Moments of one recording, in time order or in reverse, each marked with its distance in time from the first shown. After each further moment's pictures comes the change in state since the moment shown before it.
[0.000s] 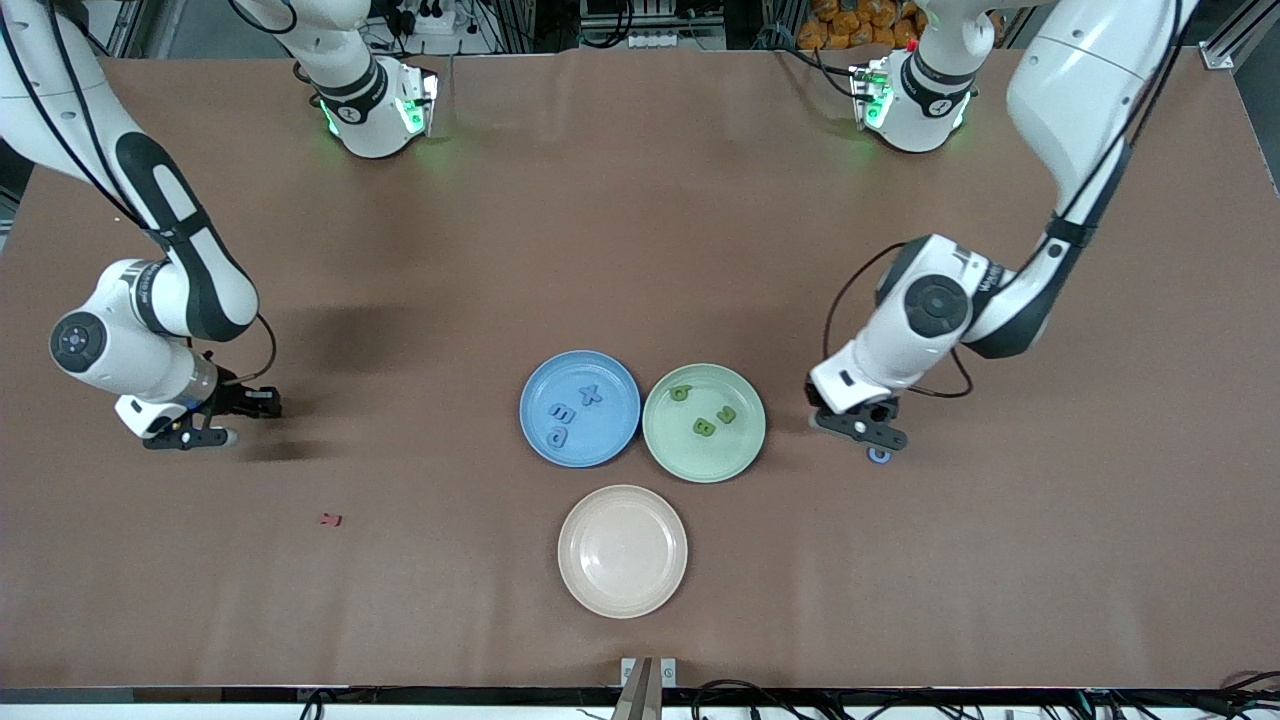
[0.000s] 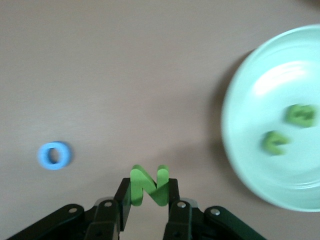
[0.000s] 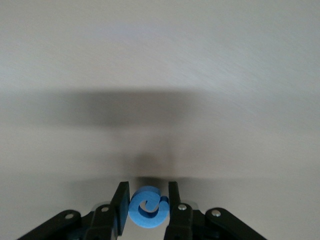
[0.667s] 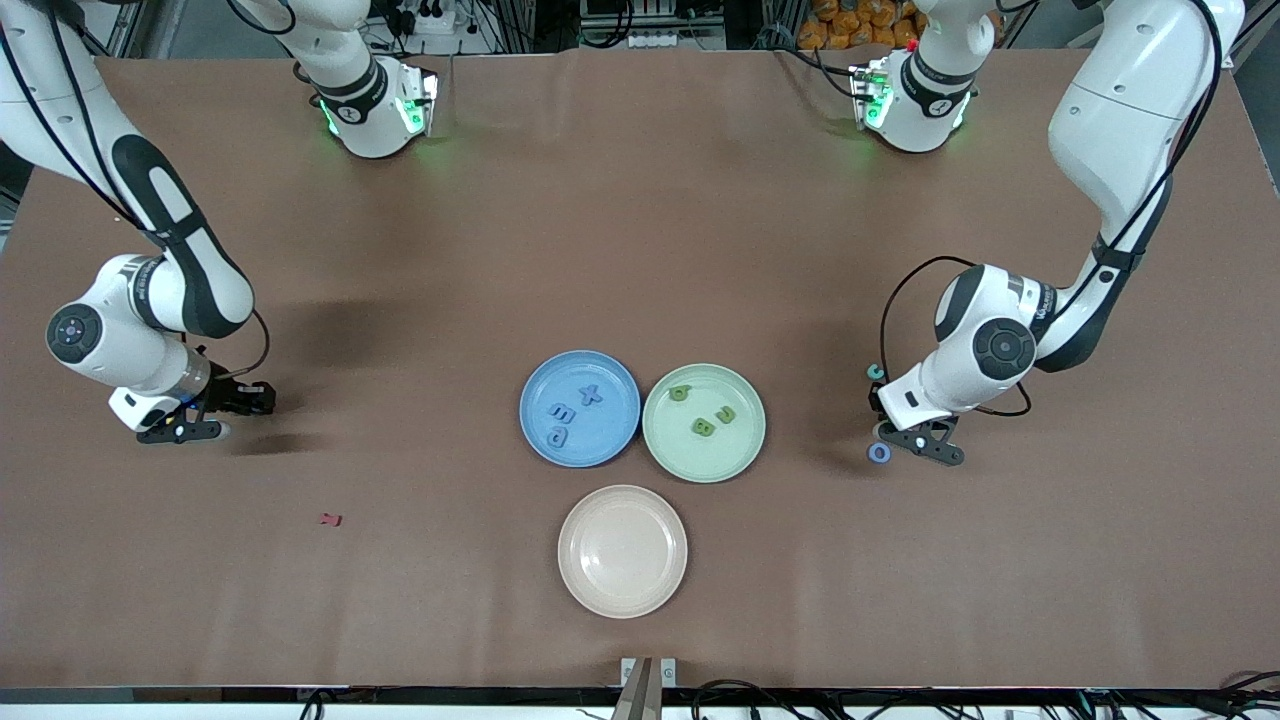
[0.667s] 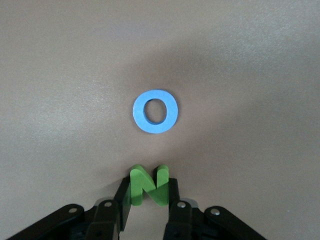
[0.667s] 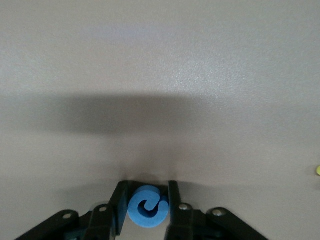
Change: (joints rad) left arm 0.111 0.071 0.097 -0.042 0.000 0.007 0.249; right arm -0.023 0.002 -0.036 -0.047 0.000 0.083 -0.085
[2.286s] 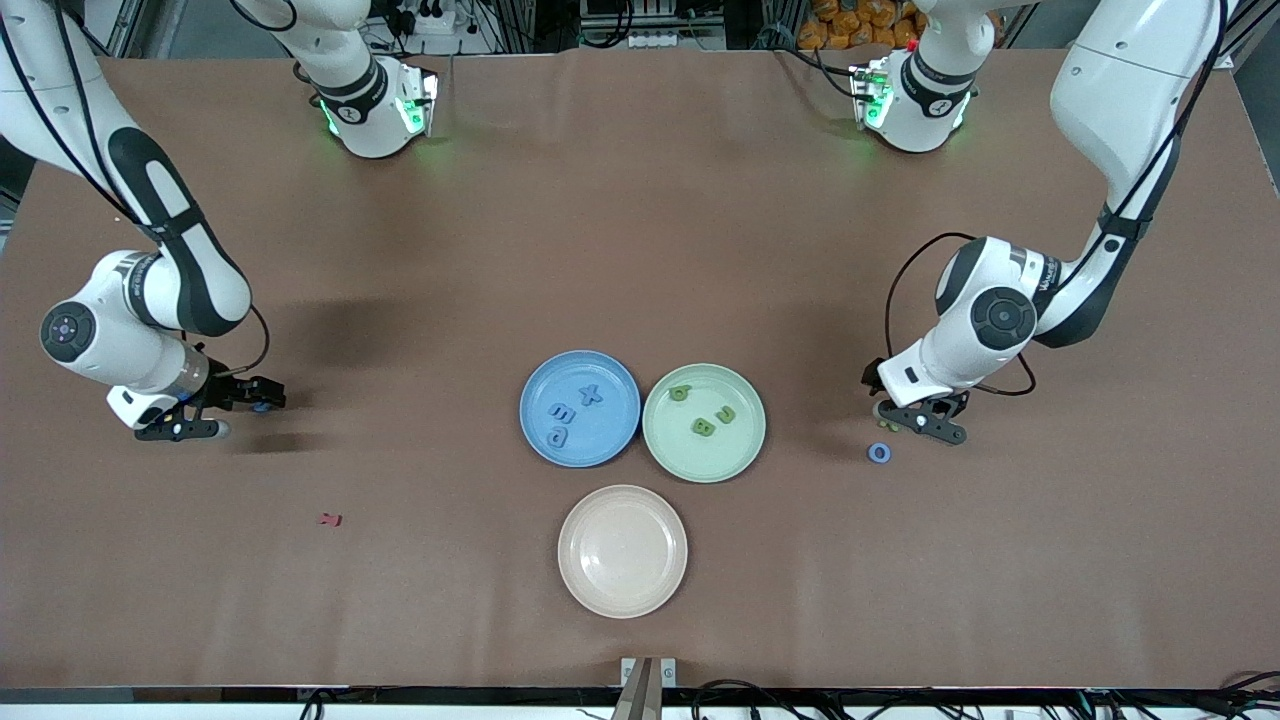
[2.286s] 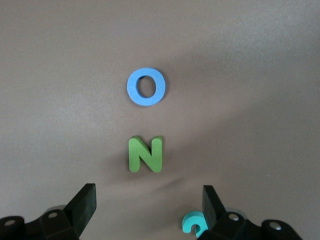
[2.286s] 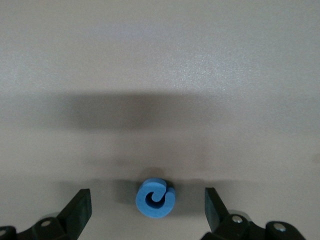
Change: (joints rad) left arm -0.007 -0.108 -0.003 -0.095 -0.001 -0.001 -0.001; right arm 0.011 -0.021 -0.001 -0.005 0.037 -0.035 0.012
